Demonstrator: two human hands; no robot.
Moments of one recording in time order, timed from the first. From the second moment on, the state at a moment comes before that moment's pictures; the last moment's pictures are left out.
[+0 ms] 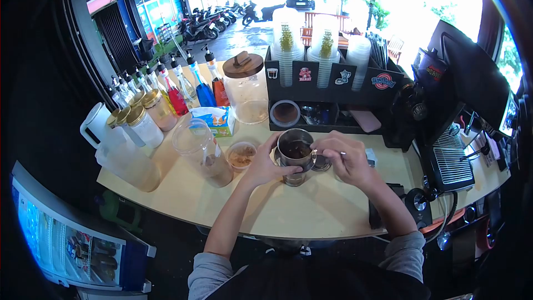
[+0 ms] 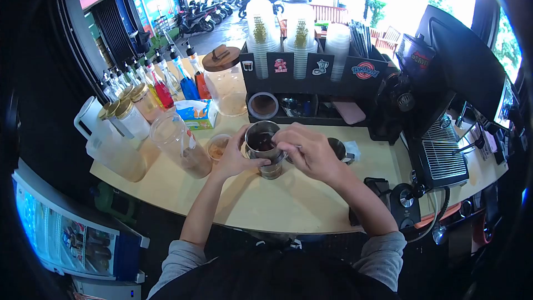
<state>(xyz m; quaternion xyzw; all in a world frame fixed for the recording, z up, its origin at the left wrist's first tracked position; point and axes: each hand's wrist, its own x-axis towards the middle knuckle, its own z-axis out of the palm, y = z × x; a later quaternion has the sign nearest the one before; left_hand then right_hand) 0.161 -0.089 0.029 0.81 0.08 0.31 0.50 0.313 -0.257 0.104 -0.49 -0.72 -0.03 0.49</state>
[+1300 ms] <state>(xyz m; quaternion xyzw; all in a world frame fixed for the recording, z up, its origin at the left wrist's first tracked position) 0.165 -0.112 0.043 0.83 0.05 0.33 0.44 0.298 -0.277 0.105 -0.51 -0.72 -0.08 0.47</state>
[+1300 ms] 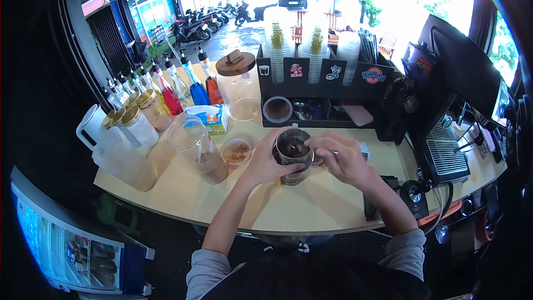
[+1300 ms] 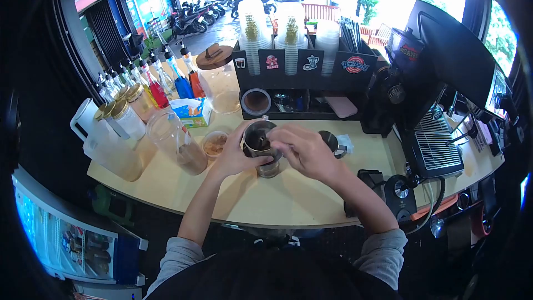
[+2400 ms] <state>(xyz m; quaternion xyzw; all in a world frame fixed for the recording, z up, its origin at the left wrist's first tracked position) 0.172 -0.127 0.038 0.81 0.12 0.41 0.40 0.294 -0.272 0.104 -0.50 -0.73 -0.12 0.44</state>
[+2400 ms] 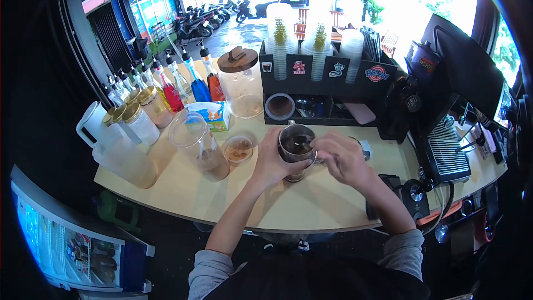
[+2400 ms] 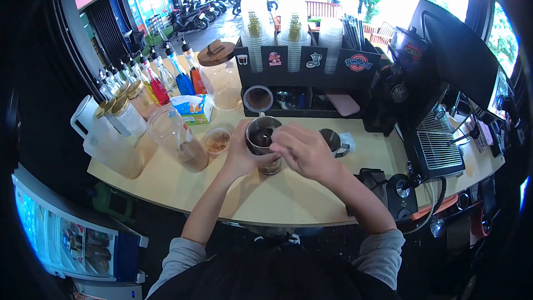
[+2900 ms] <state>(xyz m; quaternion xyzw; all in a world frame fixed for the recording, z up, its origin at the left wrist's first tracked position) 0.170 -0.126 0.036 0.81 0.12 0.40 0.40 0.289 -0.270 0.103 -0.48 -0.75 -0.15 0.43</state>
